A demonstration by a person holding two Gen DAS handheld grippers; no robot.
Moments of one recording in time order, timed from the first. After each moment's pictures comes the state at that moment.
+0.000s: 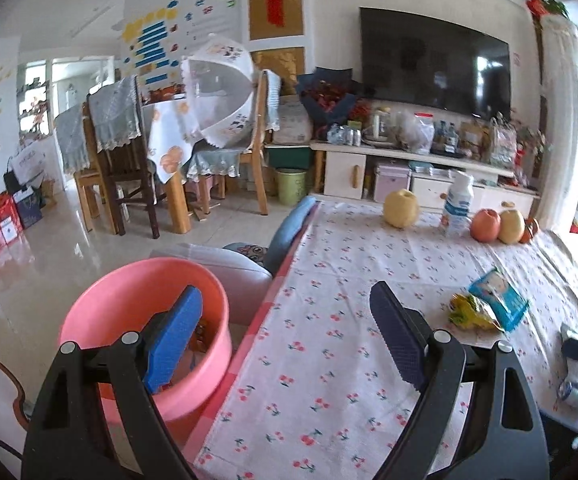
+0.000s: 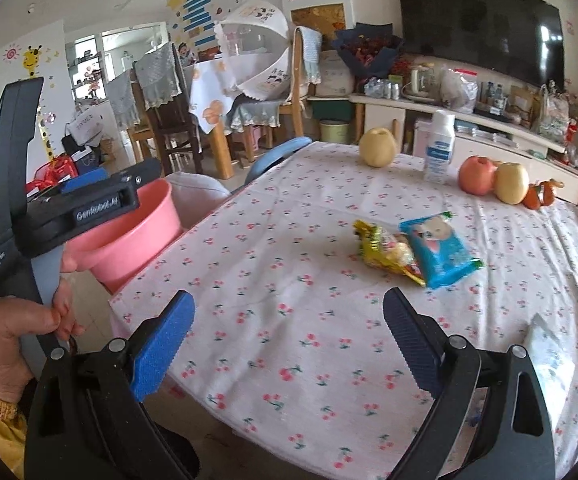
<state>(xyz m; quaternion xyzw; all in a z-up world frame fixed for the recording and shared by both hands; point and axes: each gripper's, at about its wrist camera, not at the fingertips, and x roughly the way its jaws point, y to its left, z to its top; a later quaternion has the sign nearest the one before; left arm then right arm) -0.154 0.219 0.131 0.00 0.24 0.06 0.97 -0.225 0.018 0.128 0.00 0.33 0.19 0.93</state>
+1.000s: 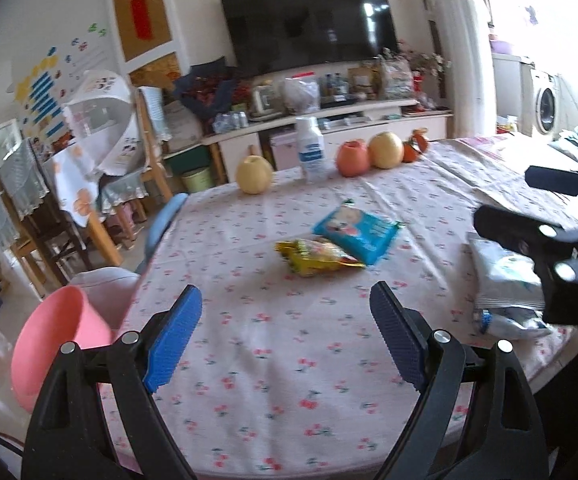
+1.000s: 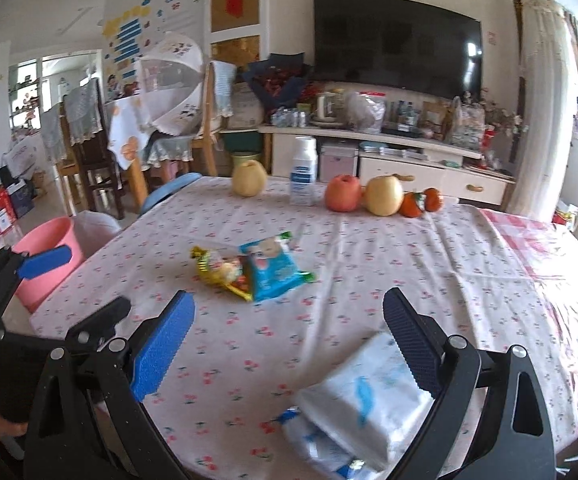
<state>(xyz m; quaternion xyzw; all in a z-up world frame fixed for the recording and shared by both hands) -0.191 0.051 0.106 0.14 0.27 -0.09 0.95 -0.237 -0.116 0.142 0.00 0.28 0.04 0.96</state>
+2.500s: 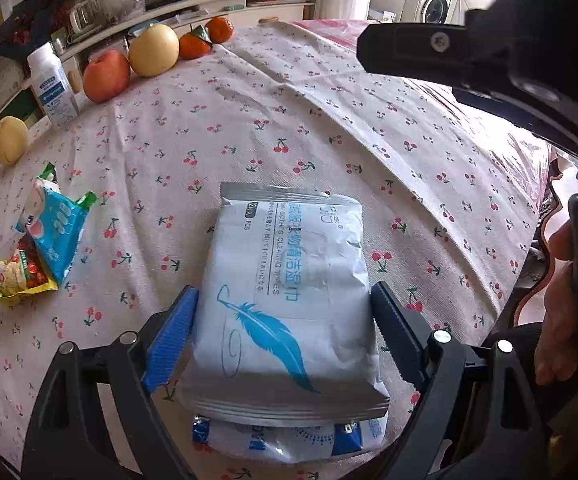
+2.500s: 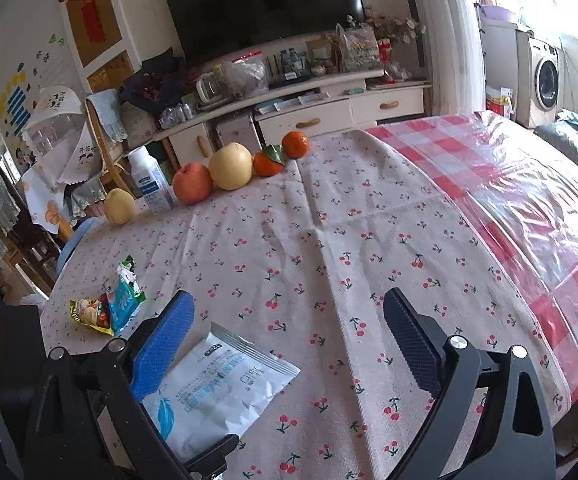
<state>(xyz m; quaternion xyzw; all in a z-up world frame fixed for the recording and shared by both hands) -0.135 -0.150 0.036 0.16 0.48 -0.32 0.80 -0.213 -0.296 0.113 0.17 0.34 -0.08 0.92</state>
